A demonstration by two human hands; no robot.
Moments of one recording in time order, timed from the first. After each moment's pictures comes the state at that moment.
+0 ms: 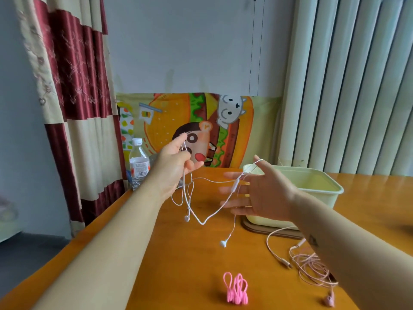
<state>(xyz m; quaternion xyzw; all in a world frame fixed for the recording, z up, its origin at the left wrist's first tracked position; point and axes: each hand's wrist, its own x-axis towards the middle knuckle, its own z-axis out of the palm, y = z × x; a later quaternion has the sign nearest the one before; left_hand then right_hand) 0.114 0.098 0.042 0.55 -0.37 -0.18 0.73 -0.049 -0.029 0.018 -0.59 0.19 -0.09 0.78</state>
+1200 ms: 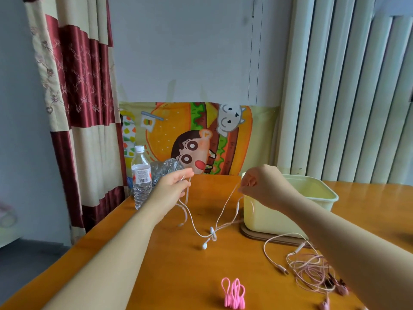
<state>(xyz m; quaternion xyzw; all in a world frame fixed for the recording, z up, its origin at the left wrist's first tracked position) 0.141 0.105 0.002 0.68 -0.43 -0.14 0.58 -0.049 -0.019 0.040 -0.92 0.28 -0.26 0.12</state>
